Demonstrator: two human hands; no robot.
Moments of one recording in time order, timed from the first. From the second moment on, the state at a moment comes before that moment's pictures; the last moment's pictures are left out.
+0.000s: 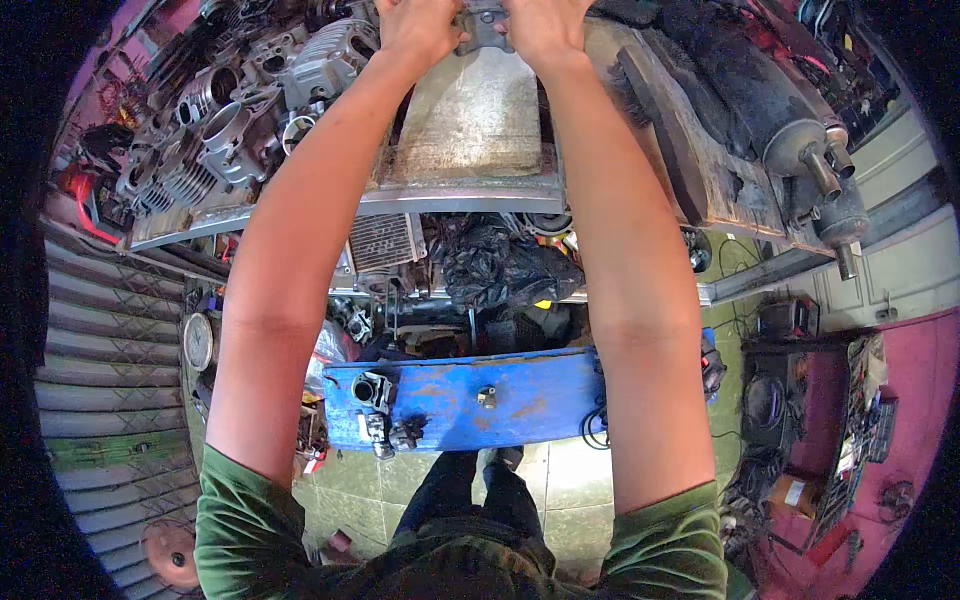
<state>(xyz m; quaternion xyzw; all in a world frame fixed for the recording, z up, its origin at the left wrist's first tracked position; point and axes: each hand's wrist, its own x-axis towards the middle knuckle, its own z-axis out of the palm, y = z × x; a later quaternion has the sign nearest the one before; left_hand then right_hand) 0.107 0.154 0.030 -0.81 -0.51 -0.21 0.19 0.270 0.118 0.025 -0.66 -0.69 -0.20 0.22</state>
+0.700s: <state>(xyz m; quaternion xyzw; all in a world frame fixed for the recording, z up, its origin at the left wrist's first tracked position) 0.108 0.155 0.029 -0.81 -0.51 -0.22 0.19 0.275 0.128 0.017 -0.63 -0.68 -0.24 0.29</state>
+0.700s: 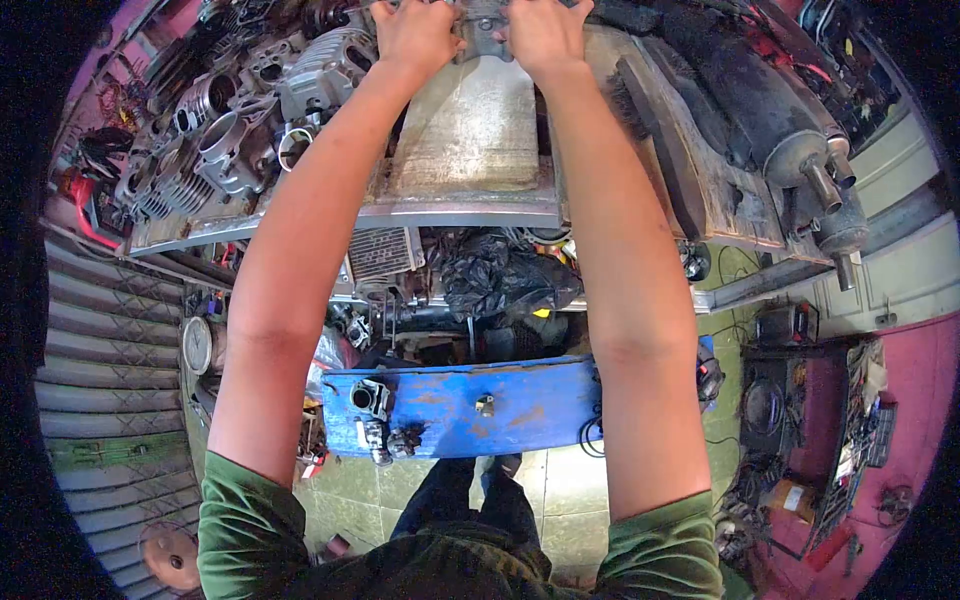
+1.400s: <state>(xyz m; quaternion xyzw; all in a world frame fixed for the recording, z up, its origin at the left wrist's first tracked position) 0.038 -0.004 0.084 -0.84 -0.28 -0.42 0.22 0.198 -0.049 0.070 -0.52 -0.71 -0.29 0.37</state>
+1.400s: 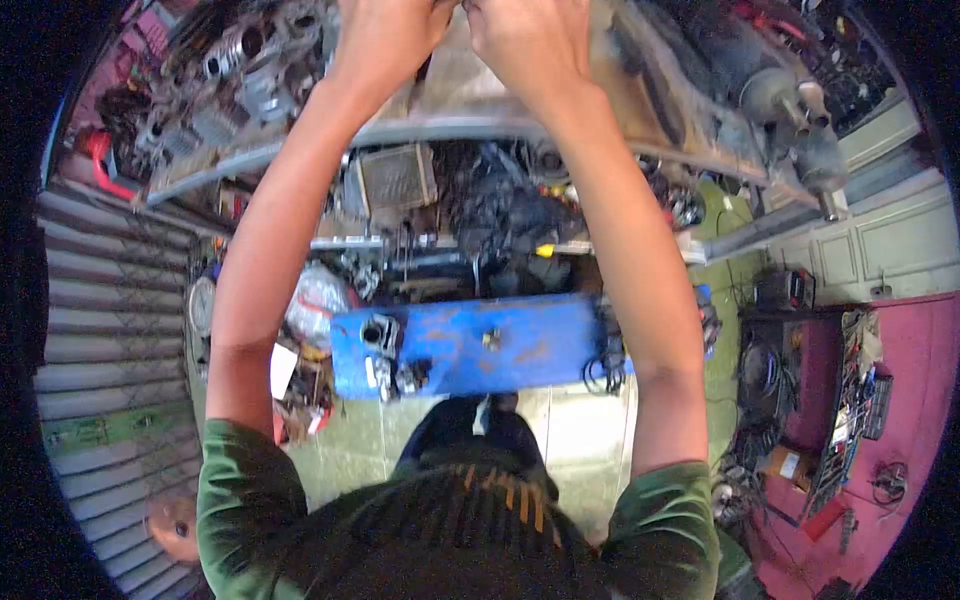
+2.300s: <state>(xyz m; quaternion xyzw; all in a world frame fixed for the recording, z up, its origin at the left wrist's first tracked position) -0.271 -0.257 -0.341 -0.85 -0.51 0.05 -0.07 -0.086 -0.310 -0.341 -0.63 -0.75 0.18 0.08</state>
